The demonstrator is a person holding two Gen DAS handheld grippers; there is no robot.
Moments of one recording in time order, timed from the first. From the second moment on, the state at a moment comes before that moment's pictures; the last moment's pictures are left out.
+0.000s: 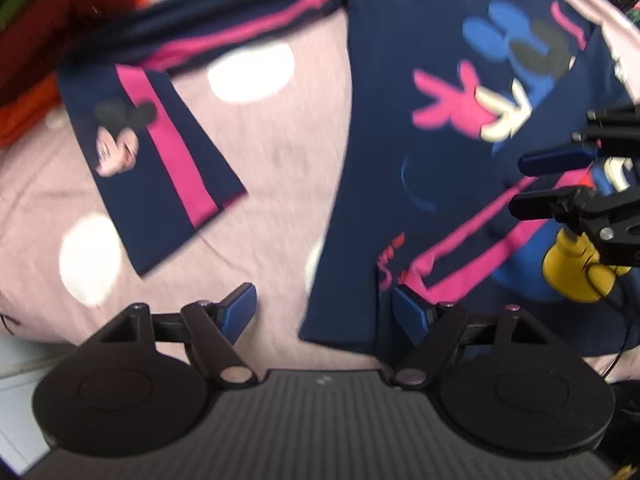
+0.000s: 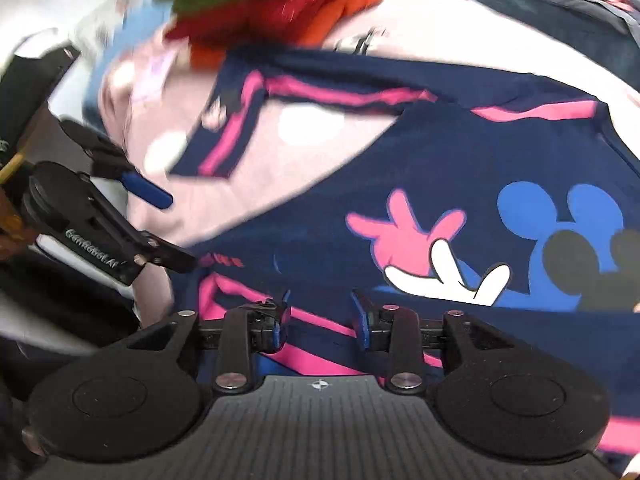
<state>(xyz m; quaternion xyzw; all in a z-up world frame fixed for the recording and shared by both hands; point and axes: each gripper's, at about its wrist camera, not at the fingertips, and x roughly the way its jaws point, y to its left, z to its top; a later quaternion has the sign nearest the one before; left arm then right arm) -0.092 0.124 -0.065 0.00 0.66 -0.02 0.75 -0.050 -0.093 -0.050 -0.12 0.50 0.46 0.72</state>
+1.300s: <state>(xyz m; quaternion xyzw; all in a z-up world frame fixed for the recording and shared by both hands) -0.088 0.142 -0.044 0.00 0.65 0.02 0.76 -0.080 -0.060 -0.055 -0.21 0.45 0.60 0.62</state>
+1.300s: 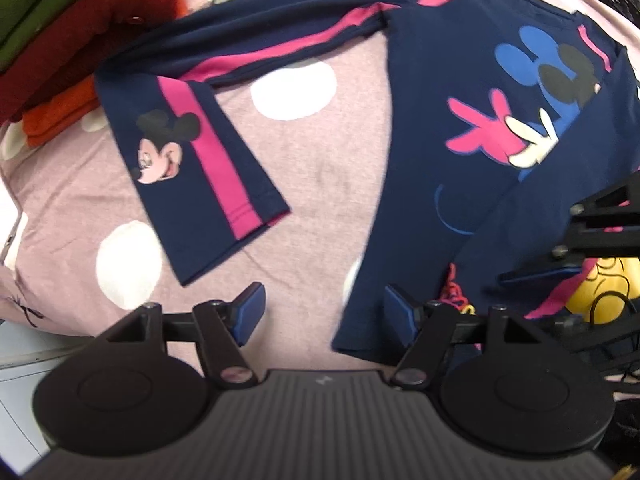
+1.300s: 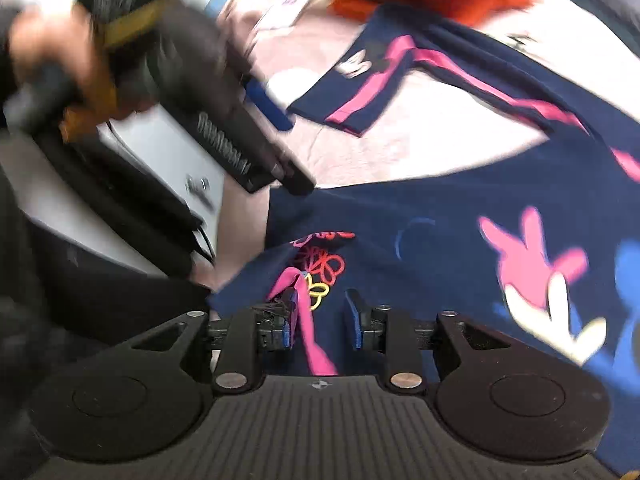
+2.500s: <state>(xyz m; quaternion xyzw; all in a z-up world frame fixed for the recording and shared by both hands) -0.120 0.206 -0.036 -0.06 0.62 0.10 0.78 -0.008 -0.040 -0.084 0.08 0.57 0.50 0.65</state>
